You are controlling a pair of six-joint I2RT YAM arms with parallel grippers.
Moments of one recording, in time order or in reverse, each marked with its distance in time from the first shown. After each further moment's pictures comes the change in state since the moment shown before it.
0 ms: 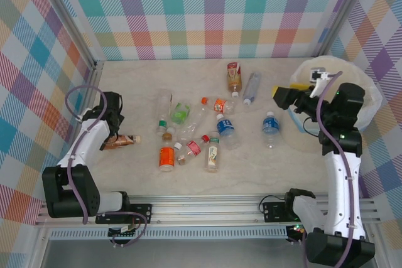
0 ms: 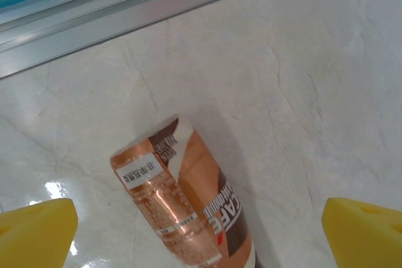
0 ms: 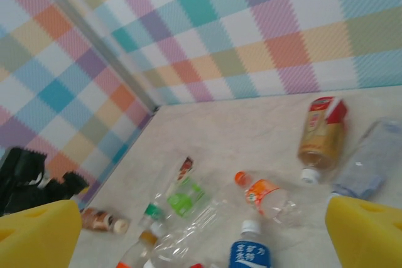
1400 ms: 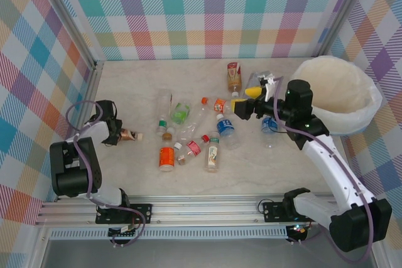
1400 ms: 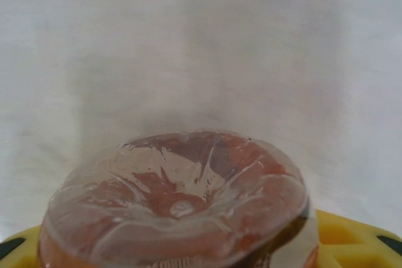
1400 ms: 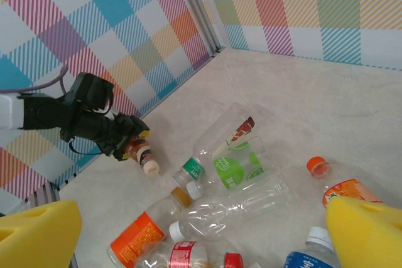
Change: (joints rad) left arm 0.132 0.175 -0.165 0.480 0.339 -0.095; right arm 0.429 0.179 -0.116 0.271 0.150 -0.055
